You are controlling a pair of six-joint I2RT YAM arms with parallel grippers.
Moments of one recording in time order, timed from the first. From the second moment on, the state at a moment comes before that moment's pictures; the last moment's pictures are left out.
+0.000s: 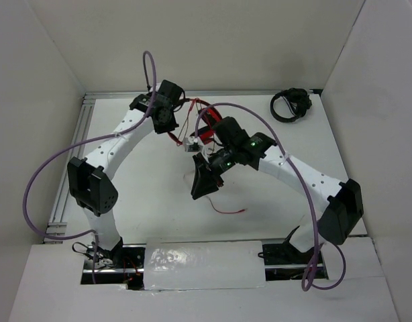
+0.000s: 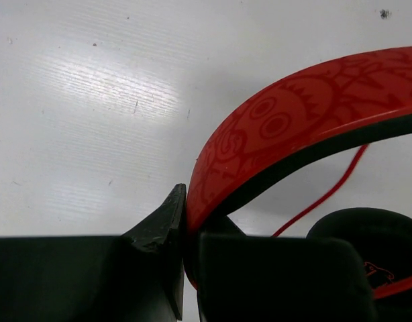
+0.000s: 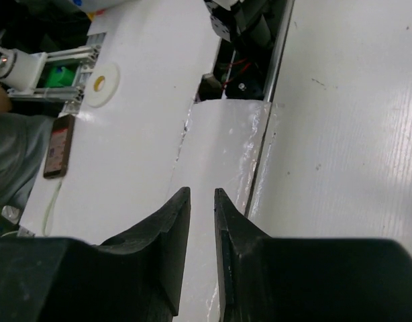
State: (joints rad) left arm -0.49 1.82 1.85 -1.02 -0.40 -0.68; right arm 0.74 1.49 1.37 -0.75 -1.17 -0.34
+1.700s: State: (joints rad) left arm -0.36 1.29 1.68 -0.67 0.16 -0.63; right arm 0.82 1.51 0.60 0.62 -0.04 0.32
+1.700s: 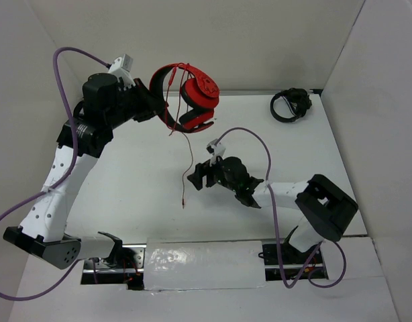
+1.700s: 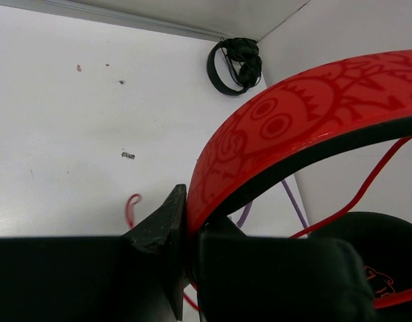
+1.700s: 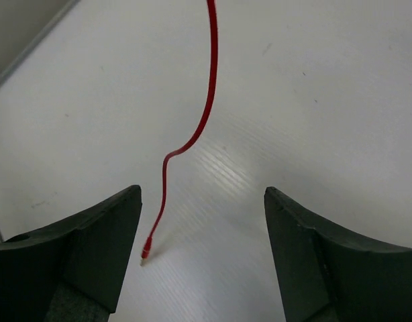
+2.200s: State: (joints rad) left arm -0.36 1.31 1.80 -0.67 0.21 -0.65; right arm 0.87 1.80 0.75 0.90 -0.26 0.48
